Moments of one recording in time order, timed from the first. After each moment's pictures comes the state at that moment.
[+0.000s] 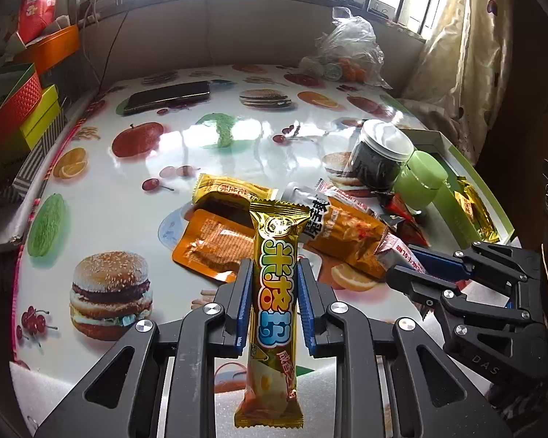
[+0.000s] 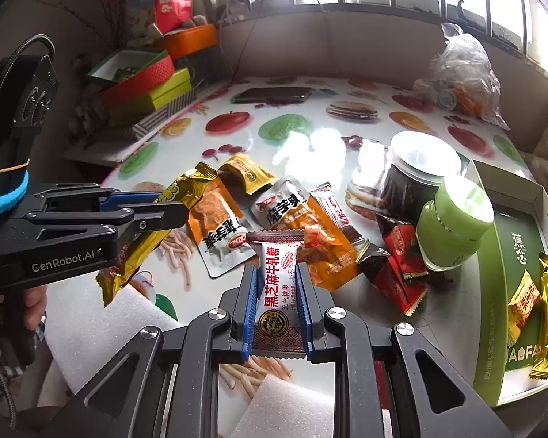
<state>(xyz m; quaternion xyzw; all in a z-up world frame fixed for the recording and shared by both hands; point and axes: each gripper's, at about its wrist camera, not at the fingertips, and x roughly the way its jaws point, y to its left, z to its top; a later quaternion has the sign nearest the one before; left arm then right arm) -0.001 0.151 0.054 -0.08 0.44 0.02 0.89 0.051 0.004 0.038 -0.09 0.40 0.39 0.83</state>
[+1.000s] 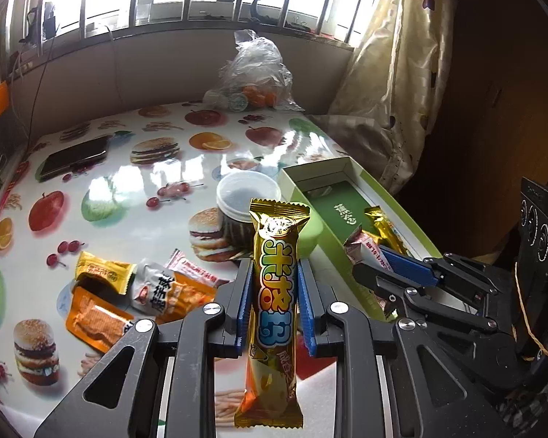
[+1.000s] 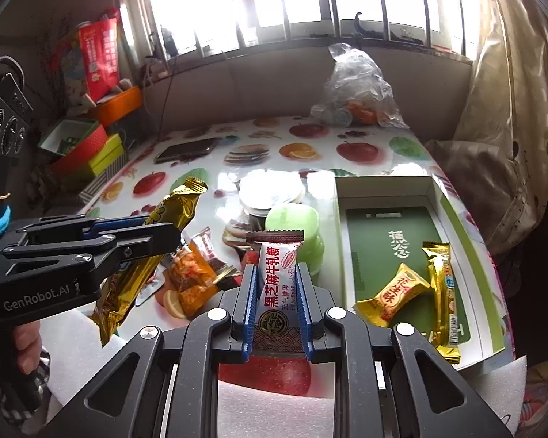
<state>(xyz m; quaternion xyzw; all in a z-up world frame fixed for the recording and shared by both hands) 0.054 0.040 0.101 -0.07 0.40 -0.08 0.91 0.083 -0.107 0.080 -0.03 0.36 0.28 0.89</state>
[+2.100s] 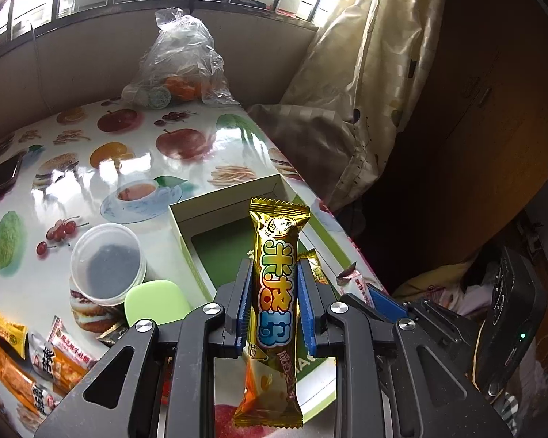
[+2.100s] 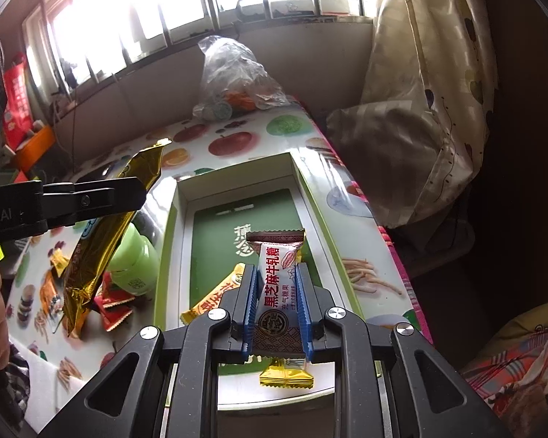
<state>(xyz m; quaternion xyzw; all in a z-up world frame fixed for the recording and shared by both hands) 0.161 -0.053 0.094 -0.10 0.44 -0.14 0.88 0.150 -0.217 0.051 0.03 0.40 0.15 0.90</state>
